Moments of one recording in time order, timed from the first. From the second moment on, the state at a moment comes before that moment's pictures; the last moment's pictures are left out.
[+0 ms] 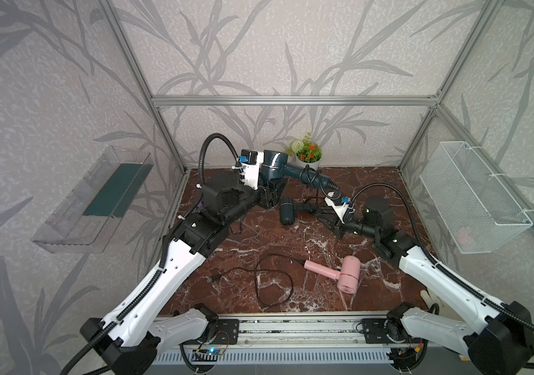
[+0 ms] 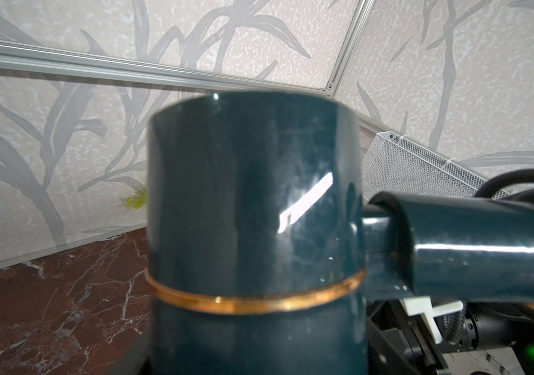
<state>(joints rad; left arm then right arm) -0.57 1.13 1.30 -0.29 0.12 -0.28 0.54 1.12 0.83 -0.01 -0.44 -0.20</state>
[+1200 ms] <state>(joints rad) -0.63 1.26 1.25 -0.24 -0.29 -0.10 1.10 1.31 1.54 -0.44 0.62 -1.00</state>
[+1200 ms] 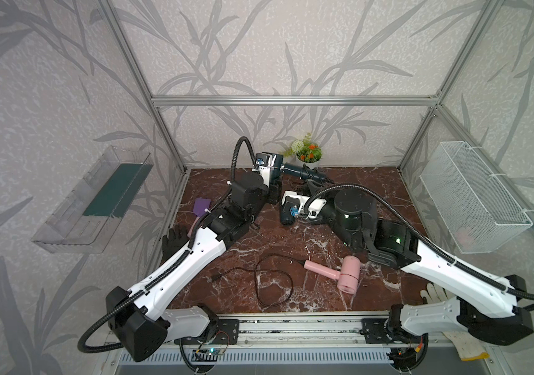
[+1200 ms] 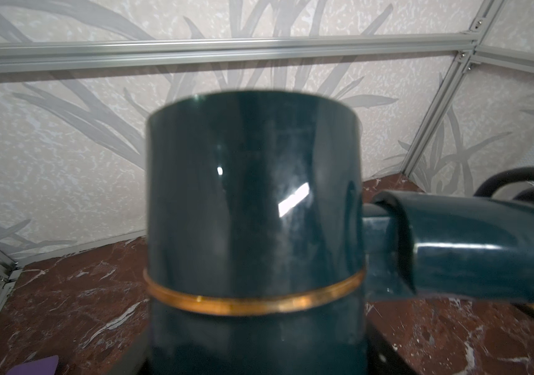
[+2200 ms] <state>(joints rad) -0.63 1.05 1.19 -0.39 -0.02 -0.17 0.66 1.15 1.20 -0.30 -0.08 -0.58</state>
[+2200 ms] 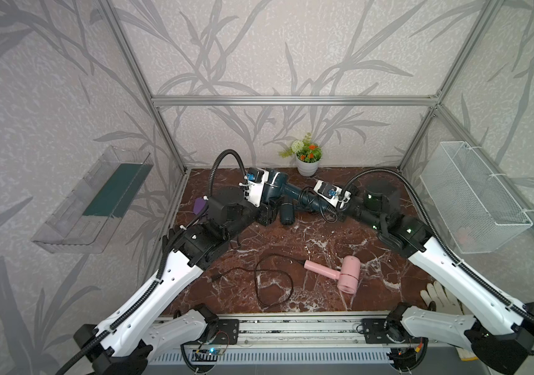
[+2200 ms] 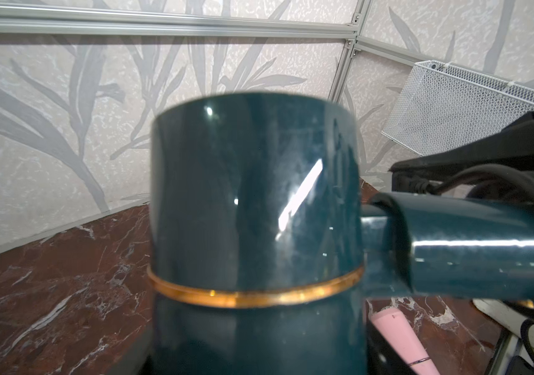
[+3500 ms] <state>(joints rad) -0.64 1.18 1.03 -0.01 -0.31 -0.25 0.60 1.36 0.90 0.40 -0.34 0.42</state>
